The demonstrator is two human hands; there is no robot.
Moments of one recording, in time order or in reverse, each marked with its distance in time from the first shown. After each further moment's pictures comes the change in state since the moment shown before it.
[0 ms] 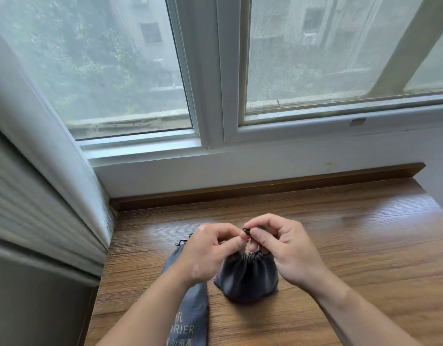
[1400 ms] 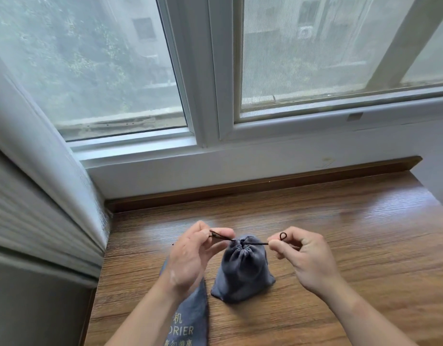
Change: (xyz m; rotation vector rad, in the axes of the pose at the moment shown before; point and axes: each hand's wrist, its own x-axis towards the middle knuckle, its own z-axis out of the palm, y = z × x) left_hand -0.007 -0.022 -0.001 -0.693 0.203 -0.125; right_hand -0.015 0.042 -0.040 -0.346 0.215 0.096
